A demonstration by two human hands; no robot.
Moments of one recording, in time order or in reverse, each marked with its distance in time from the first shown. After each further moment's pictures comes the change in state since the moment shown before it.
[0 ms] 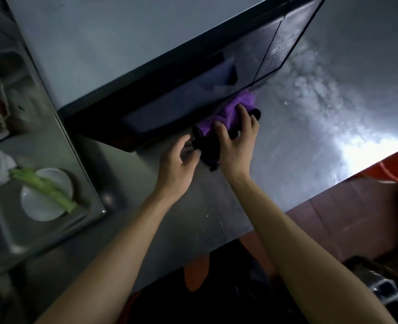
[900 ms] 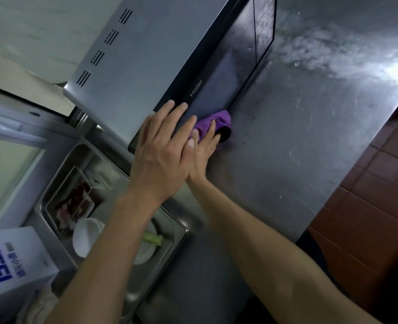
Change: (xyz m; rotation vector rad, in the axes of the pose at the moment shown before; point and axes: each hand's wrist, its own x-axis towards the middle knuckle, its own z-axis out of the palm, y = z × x) left_hand 0.005 0.069 -0.163 1.056 -0.099 0.994; right_hand -0.074 -0.068 0.179 0.554 0.198 0.369
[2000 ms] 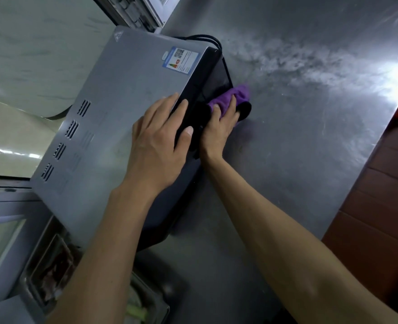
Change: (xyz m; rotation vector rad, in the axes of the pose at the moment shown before) left_hand 0.208 0.020 0.011 -0.106 -0.091 -0.062; right_hand 0.177 -0.163 -0.062 0.186 0.230 -0.106
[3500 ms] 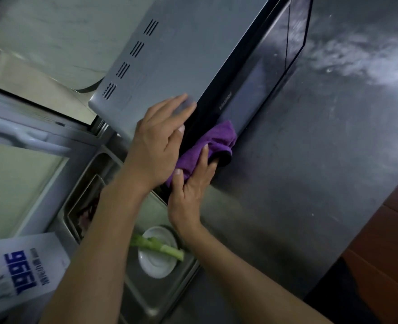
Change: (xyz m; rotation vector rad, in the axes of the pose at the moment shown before) left_hand -0.173 -0.098 -0.024 -0.204 -0.018 -0.024; right_hand -0.295 0.151 0.011 -0.181 -0.332 -0.173
